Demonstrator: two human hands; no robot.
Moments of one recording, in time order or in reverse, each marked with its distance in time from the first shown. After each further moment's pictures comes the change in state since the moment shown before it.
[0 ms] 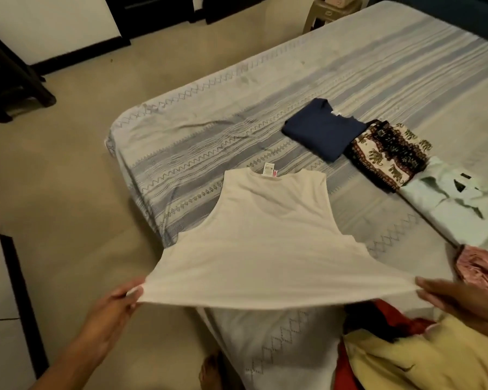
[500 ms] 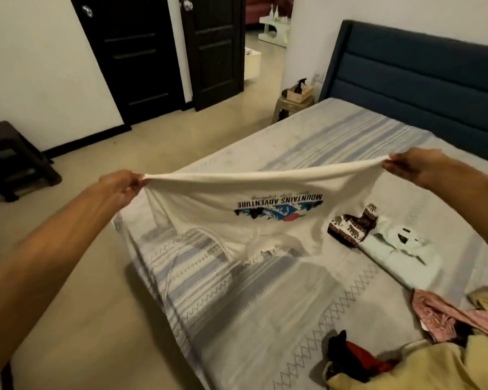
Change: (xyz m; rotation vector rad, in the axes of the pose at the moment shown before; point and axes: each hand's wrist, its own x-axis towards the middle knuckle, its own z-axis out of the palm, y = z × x) left_hand -0.013 0.436 0.111 -0.263 -0.047 0.269; right_hand -0.209 -0.355 0.045 0.288 0.207 -0.637
